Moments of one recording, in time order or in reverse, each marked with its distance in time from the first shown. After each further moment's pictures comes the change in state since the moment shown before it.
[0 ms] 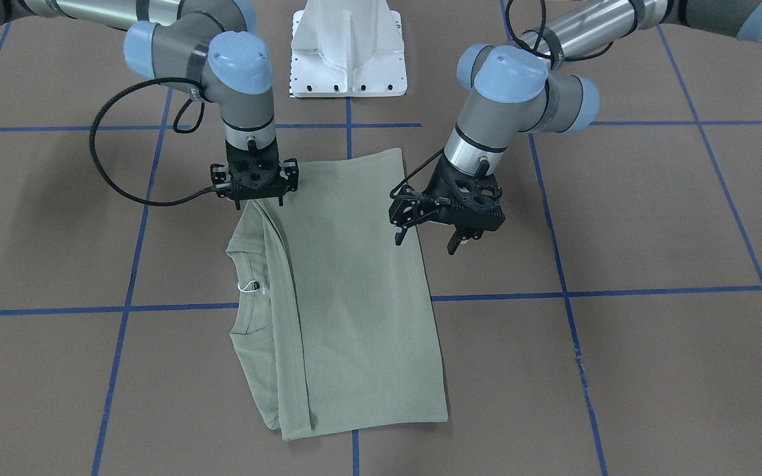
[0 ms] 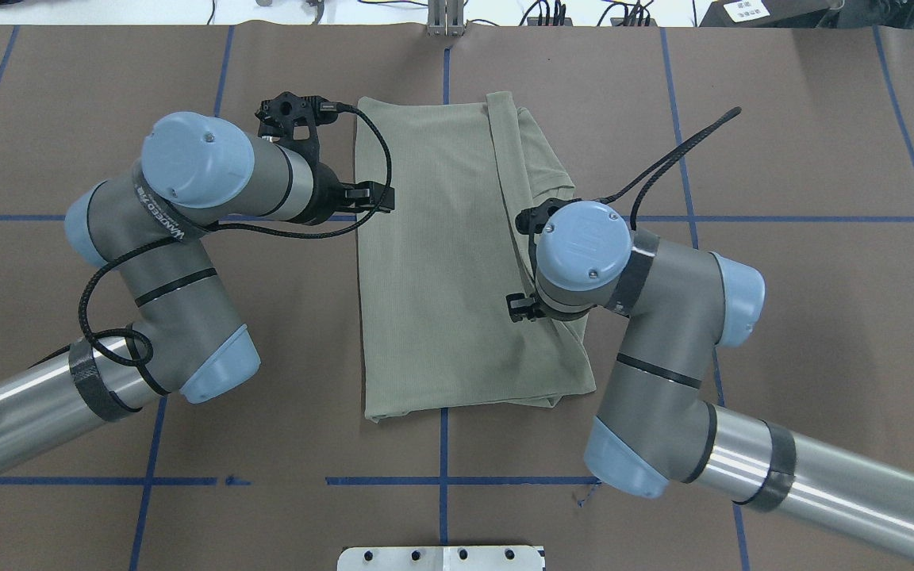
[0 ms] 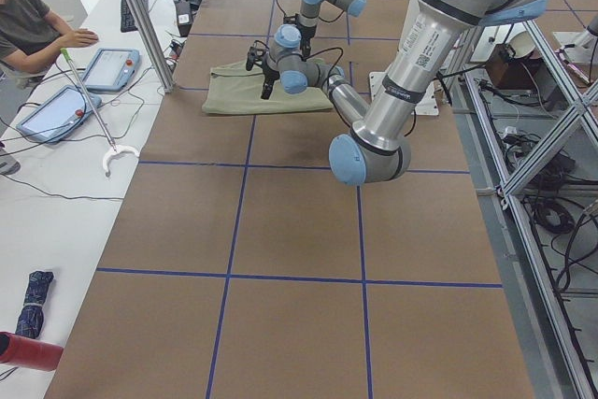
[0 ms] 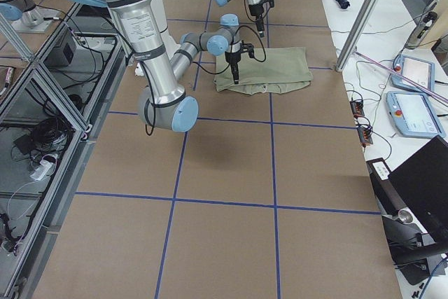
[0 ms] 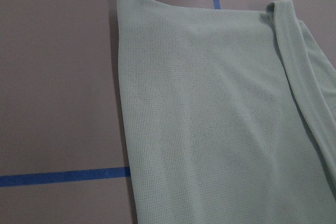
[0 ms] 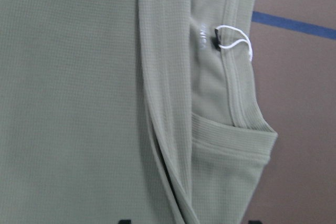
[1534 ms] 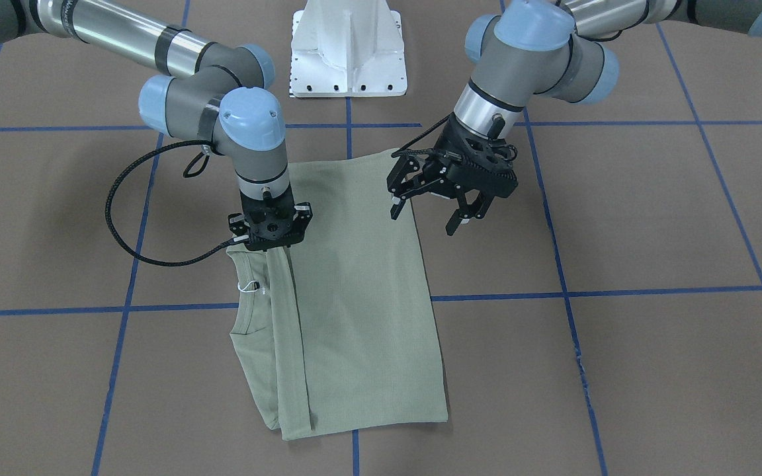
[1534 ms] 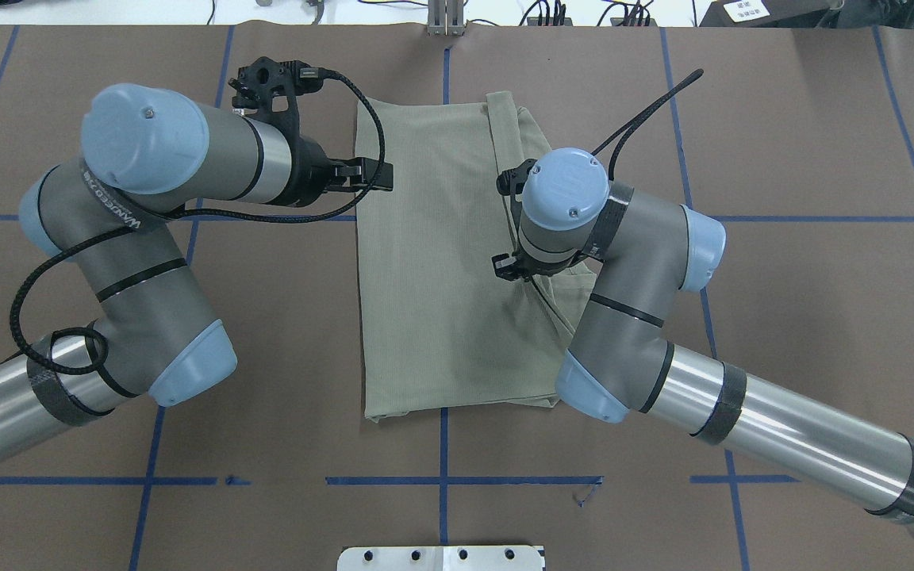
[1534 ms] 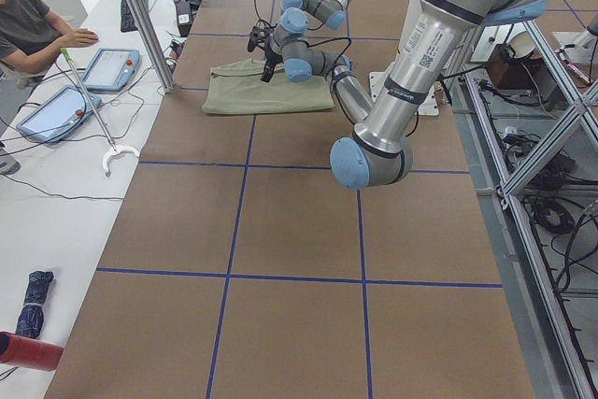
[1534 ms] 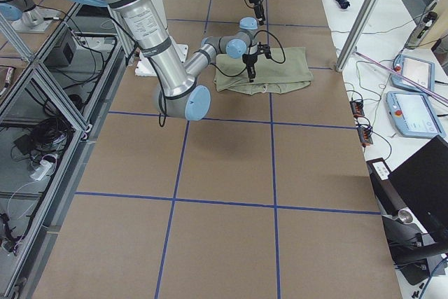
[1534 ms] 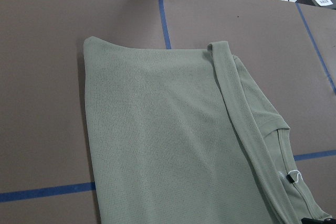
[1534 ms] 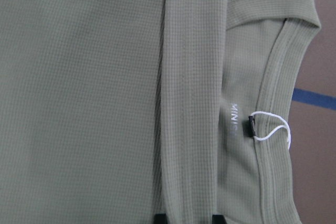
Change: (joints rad) left arm -0.025 0.024 -0.119 0.007 -0.006 0.010; right arm 0.078 0.066 -0.184 0.157 0.078 -0.099
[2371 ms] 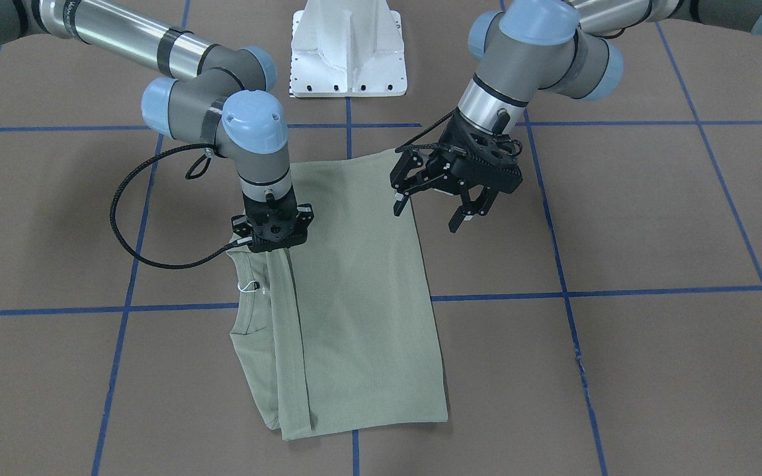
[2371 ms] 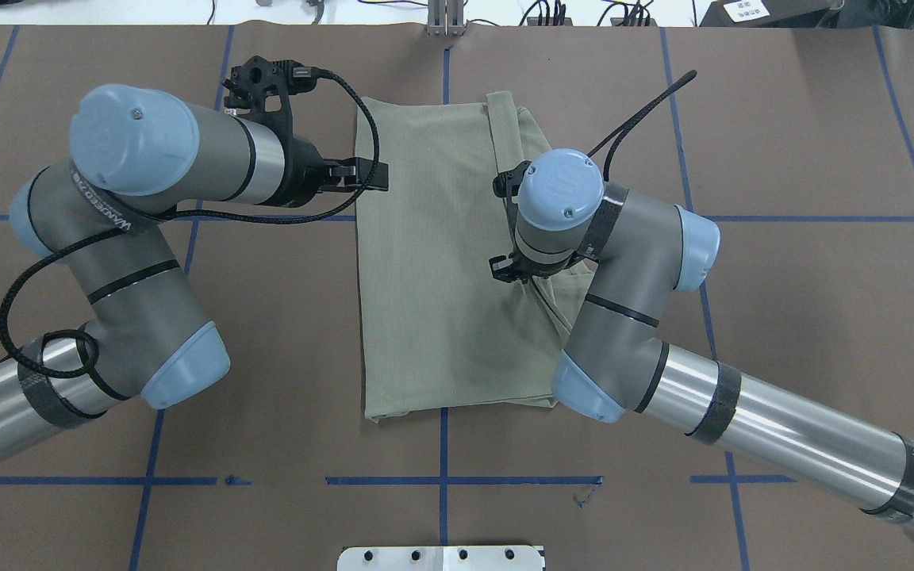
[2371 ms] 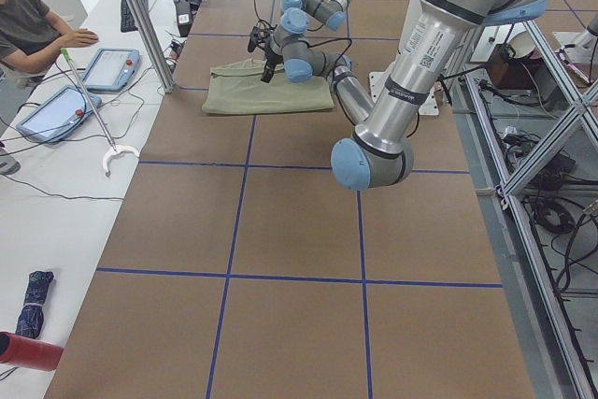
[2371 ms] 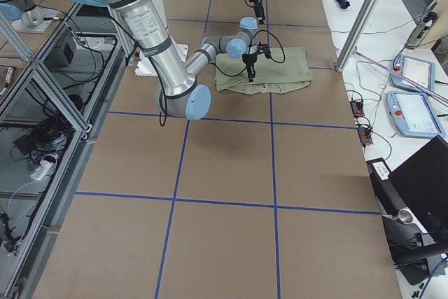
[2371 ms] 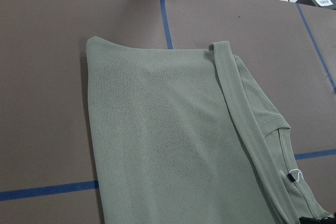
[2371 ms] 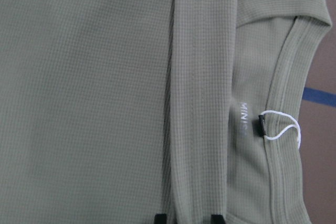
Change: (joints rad) left arm -0.003 0.009 -0.013 0.000 0.001 0.000; right arm -0.006 0.009 -0.009 0.001 0.003 -0.001
